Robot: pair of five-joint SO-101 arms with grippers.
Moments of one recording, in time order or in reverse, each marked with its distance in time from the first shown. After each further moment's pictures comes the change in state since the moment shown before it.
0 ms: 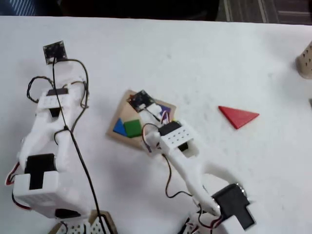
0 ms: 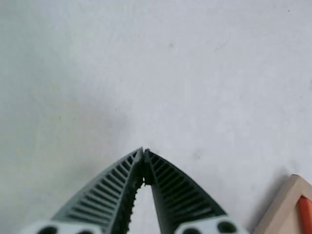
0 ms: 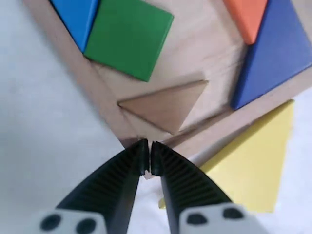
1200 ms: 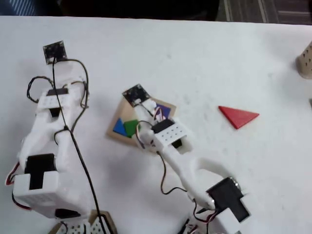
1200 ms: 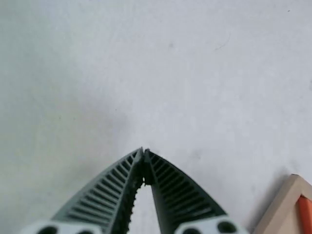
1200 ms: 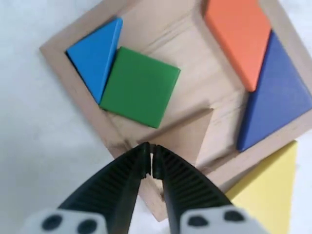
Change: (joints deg) left arm 0.0 0.0 0.0 0.0 0.0; right arm -1.6 4.0 -4.1 -5.2 -4.9
